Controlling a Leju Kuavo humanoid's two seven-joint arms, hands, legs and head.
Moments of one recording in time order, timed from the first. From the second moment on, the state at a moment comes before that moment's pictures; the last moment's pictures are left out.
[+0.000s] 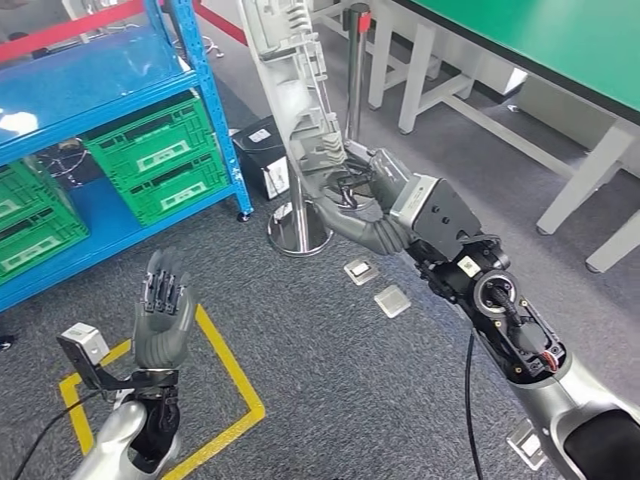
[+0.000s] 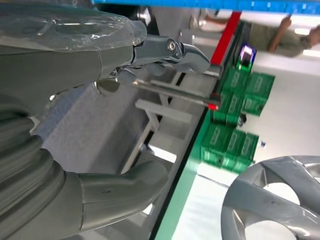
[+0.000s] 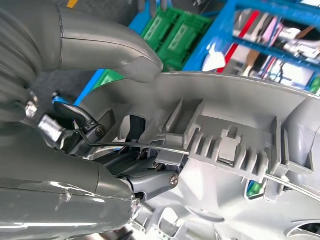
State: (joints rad) left arm -0.32 0.00 -0.45 -1.11 0.41 0.11 -0.53; right arm -0.44 -0.25 0.44 -1.76 -0.04 -0.04 -0.06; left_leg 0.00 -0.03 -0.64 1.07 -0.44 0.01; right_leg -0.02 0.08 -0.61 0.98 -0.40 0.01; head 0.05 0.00
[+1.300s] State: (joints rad) left arm -0.33 0.01 -0.45 -1.11 0.41 0.12 -0.53; right arm -0.45 -0.24 0.43 -1.74 -0.03 -0.01 -0.07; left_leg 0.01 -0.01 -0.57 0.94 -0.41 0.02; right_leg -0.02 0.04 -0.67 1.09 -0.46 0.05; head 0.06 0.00
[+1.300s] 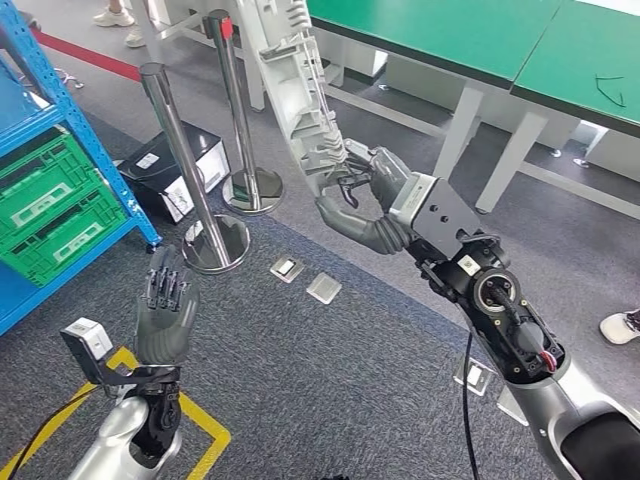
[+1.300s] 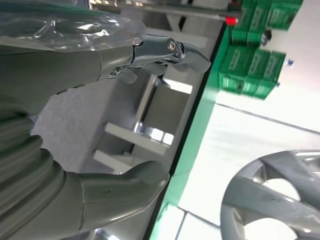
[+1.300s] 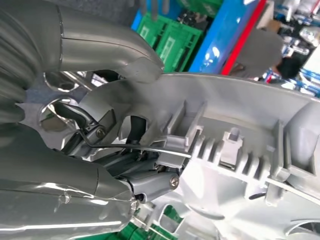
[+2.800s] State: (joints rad) left arm -0.33 0.00 -0.45 -1.13 0.41 0.11 -0.53; right arm -0.42 -0.24 0.40 -1.73 -0.03 0.00 -0.06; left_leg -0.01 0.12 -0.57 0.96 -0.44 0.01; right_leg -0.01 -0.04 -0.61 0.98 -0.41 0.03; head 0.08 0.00
